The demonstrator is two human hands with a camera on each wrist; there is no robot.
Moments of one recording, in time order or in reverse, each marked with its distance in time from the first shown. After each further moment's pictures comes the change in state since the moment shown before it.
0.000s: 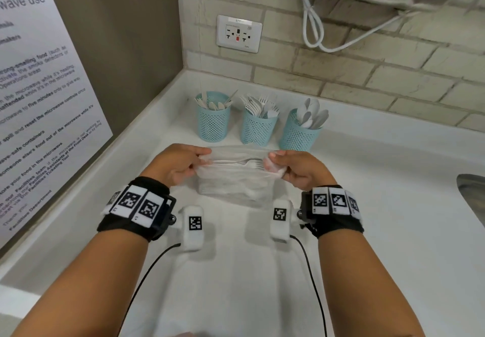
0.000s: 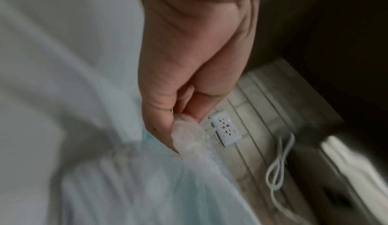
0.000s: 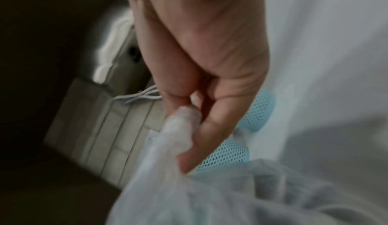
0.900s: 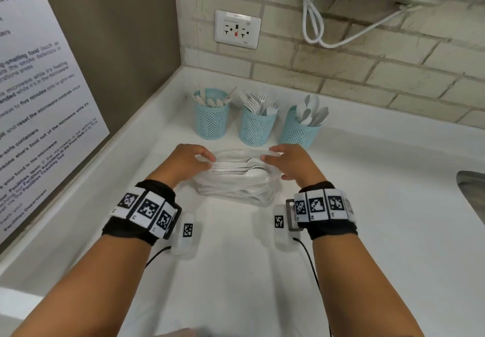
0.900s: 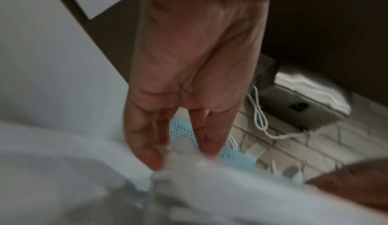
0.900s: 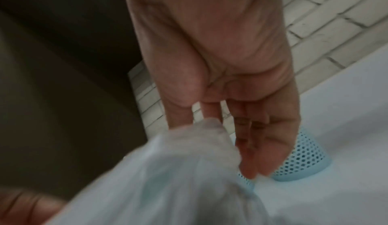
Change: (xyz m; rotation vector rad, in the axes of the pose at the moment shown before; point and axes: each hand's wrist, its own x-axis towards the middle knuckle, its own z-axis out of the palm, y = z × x) left_hand 0.000 -0.009 0.006 0.740 0.061 0.282; right_hand -0.005 -0.006 0.016 -0.827 0.234 -0.135
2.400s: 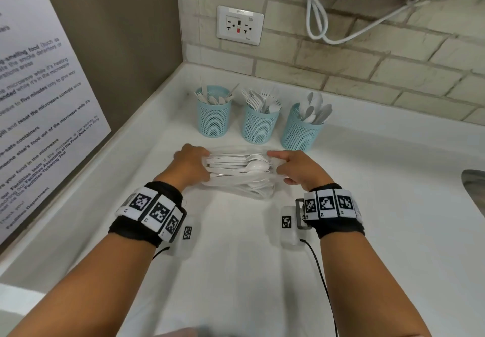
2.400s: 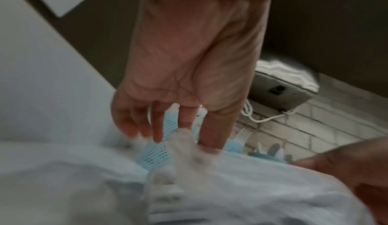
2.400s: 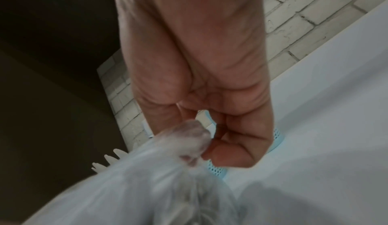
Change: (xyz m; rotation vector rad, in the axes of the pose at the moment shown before) left_hand 0.003 -0.002 0.010 0.364 -0.024 -0.085; right_hand -0.003 0.012 -0.004 0.125 -0.158 0.089
